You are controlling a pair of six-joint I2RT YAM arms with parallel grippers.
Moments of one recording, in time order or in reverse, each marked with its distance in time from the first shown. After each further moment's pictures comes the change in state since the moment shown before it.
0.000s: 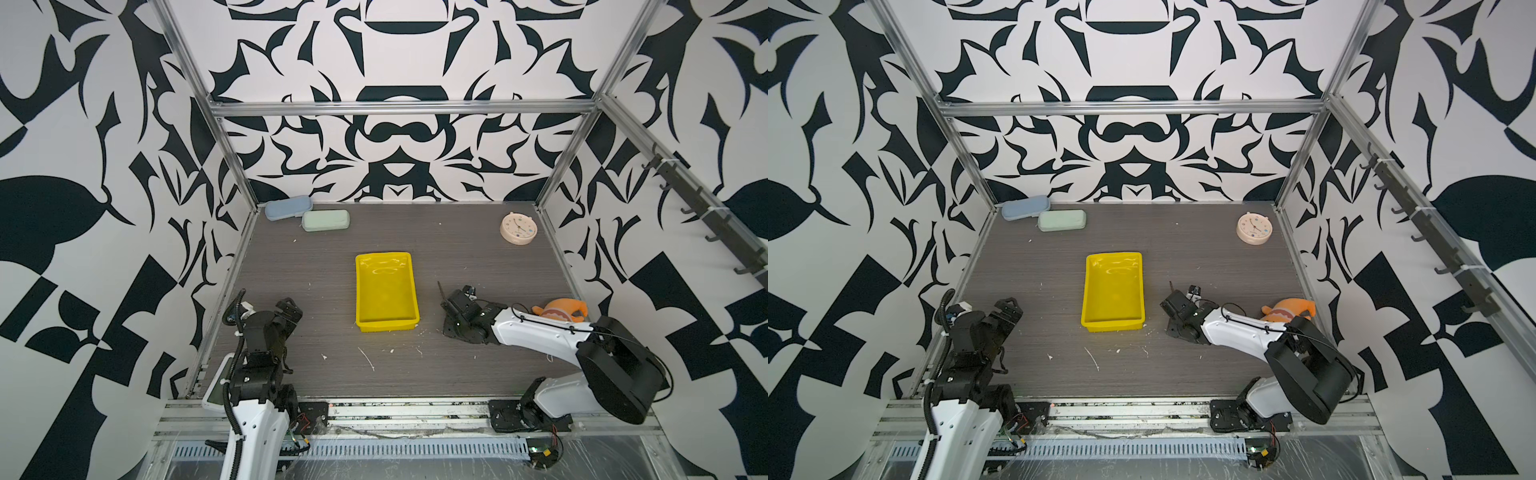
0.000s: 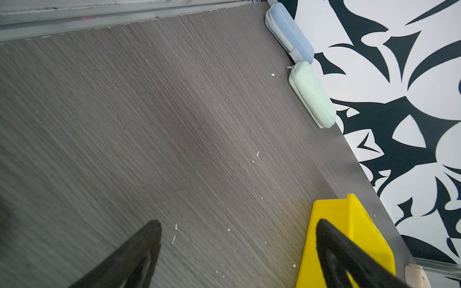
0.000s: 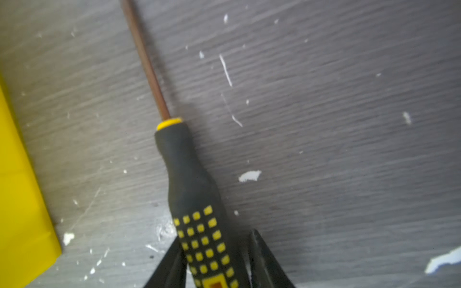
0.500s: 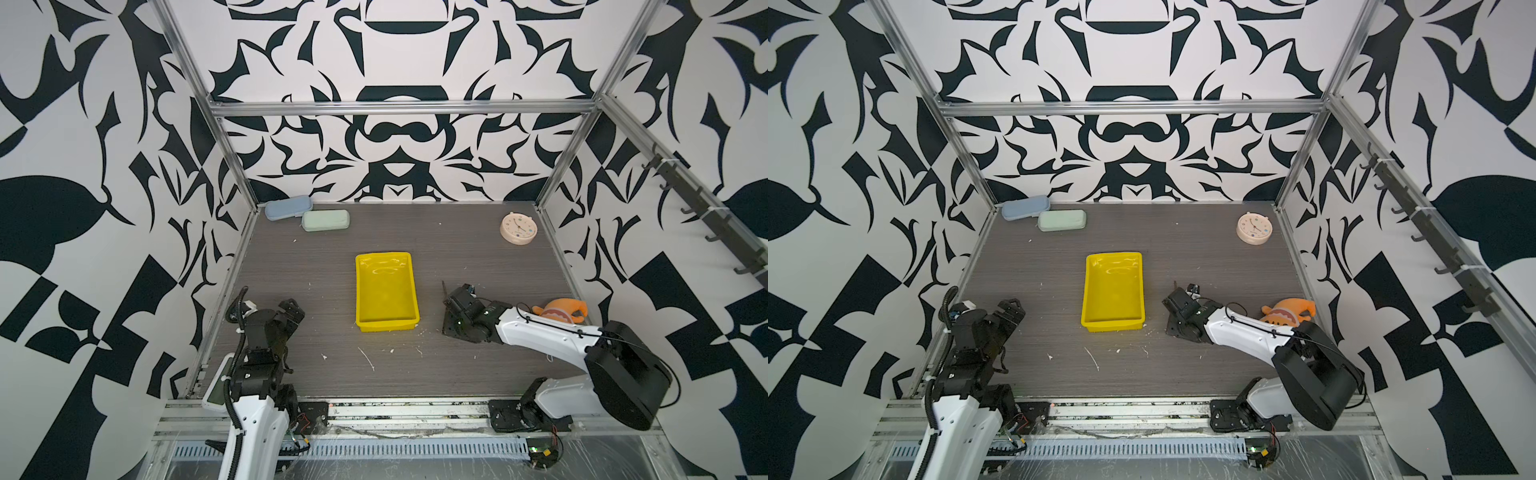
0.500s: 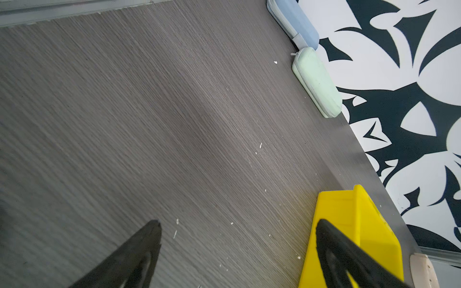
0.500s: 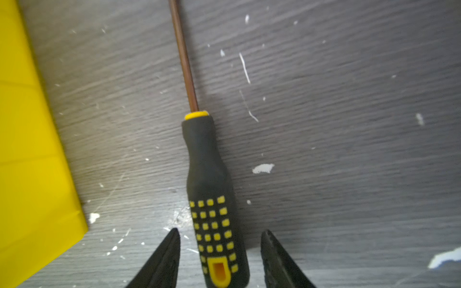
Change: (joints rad) left arm 0.000 0.023 0.000 0.002 0.027 0.019; right arm -0.018 -0.036 0.008 -0.026 -0.061 -0.034
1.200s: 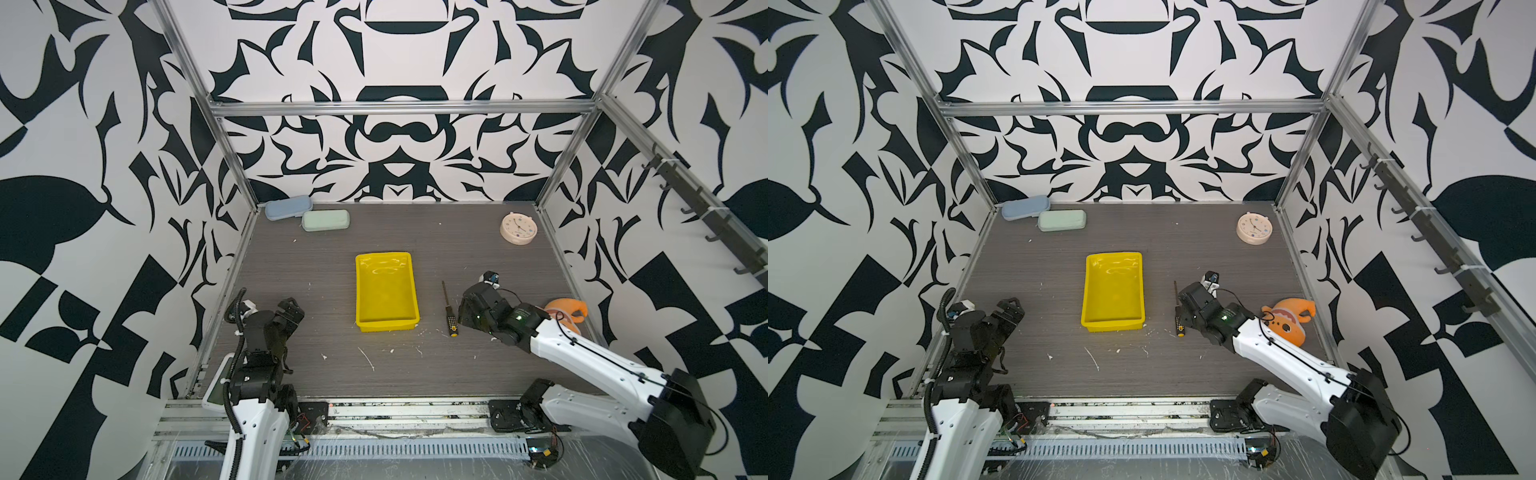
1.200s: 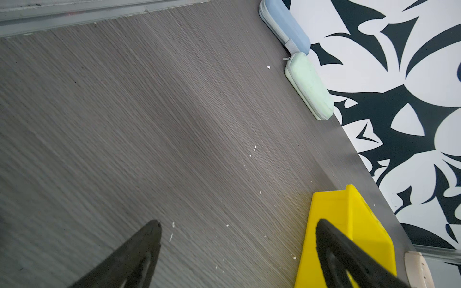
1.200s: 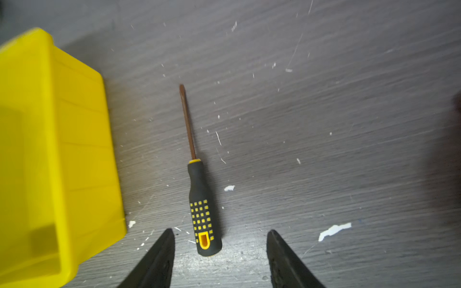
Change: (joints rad) left arm 0.000 -0.021 0.000 0.001 0.004 0.007; right arm -0.027 -0.286 0.038 -0.165 0.156 -0.036
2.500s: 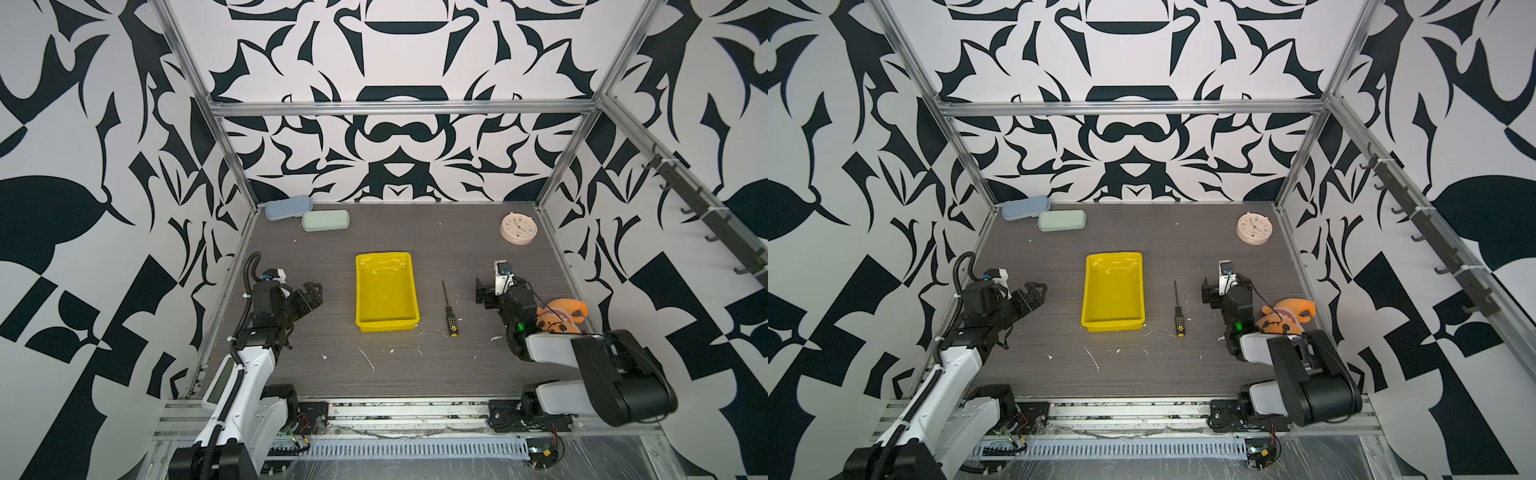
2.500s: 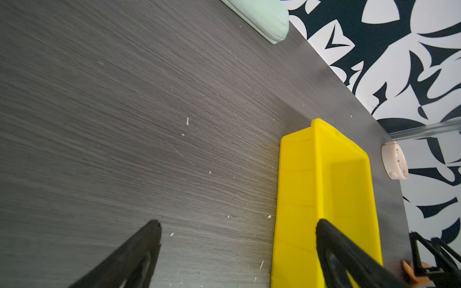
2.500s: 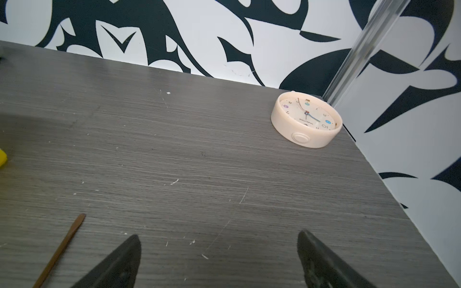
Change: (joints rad) left arm 0.000 0.468 0.140 0.228 0.351 0.266; right arm -0.512 0.196 -0.472 1.419 -0.134 -0.966
